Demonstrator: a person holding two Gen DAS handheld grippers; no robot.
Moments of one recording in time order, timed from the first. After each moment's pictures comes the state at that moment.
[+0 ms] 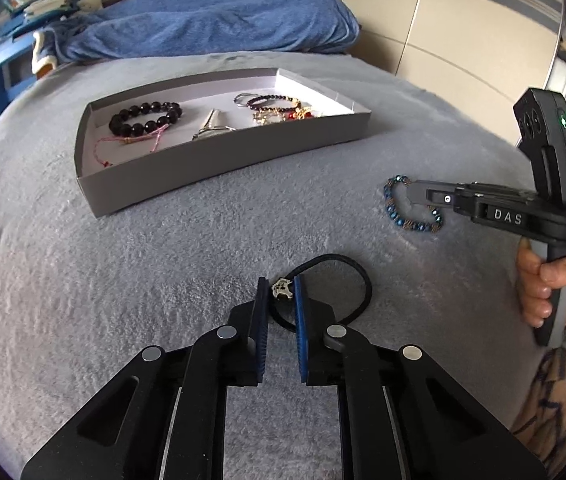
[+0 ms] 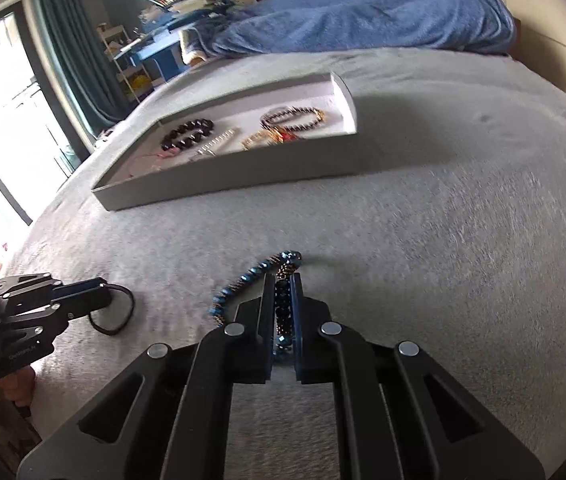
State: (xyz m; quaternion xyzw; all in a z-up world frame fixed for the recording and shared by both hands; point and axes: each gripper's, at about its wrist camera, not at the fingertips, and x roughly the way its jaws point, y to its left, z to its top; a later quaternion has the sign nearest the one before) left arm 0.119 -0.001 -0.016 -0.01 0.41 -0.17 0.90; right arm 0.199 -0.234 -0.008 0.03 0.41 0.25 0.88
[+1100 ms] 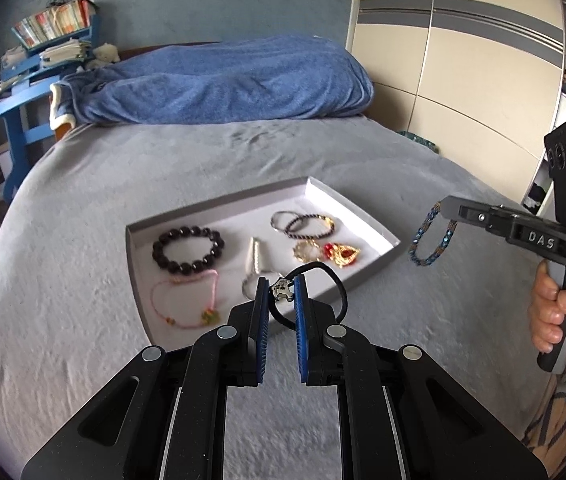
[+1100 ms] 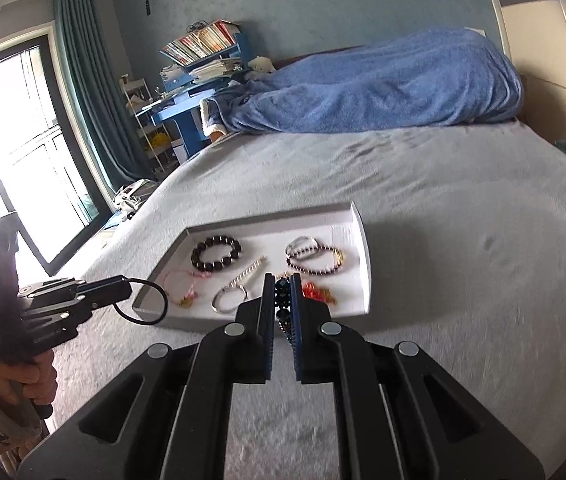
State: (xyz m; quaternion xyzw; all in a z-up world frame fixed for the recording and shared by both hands) left arm 0.180 0.025 0.076 0.00 0.32 -0.14 0.94; right arm 0.242 -0.229 0.093 0.05 0.31 0.27 0.91
